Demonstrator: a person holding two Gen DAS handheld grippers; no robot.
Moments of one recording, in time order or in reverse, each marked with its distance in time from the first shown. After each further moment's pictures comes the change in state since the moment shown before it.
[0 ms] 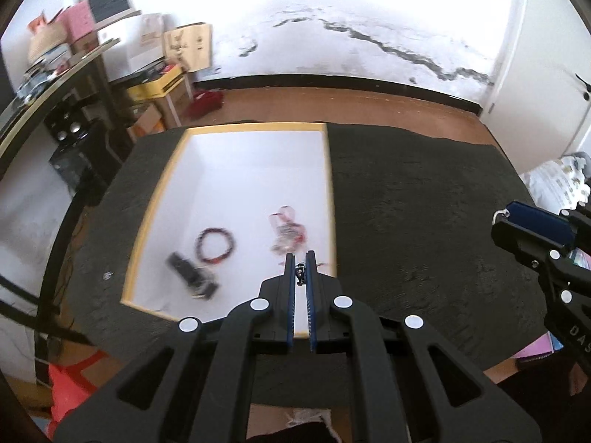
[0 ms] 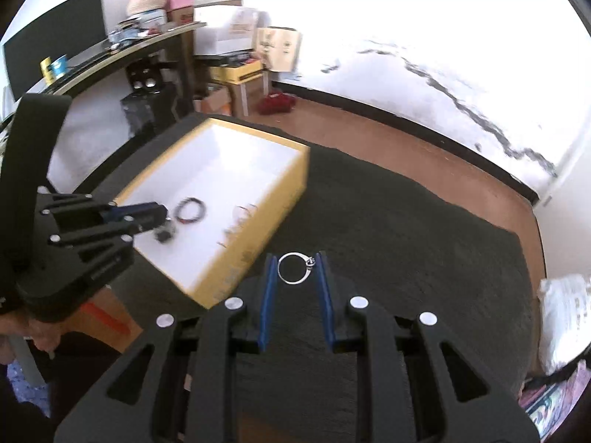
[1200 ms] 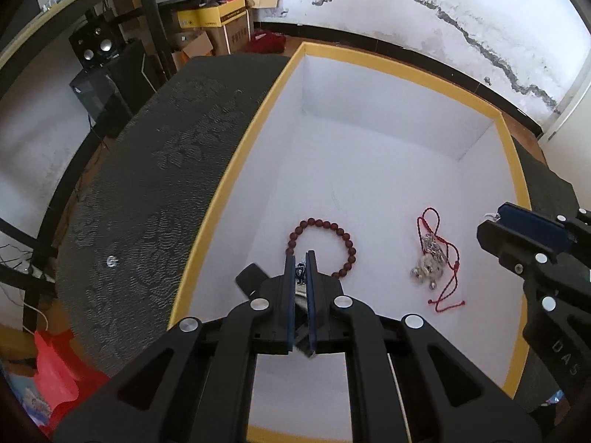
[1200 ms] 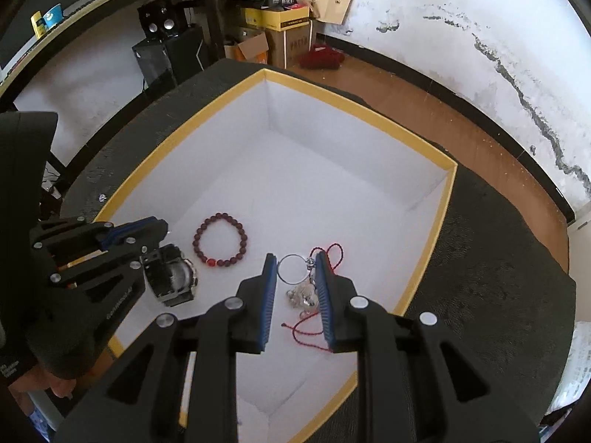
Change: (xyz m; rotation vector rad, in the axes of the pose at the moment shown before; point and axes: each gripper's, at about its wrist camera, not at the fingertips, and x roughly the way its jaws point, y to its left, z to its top) left arm 0.153 0.133 0.010 -0.215 0.174 0.083; right arm 0.217 0.083 0.081 -0.072 0.209 0.073
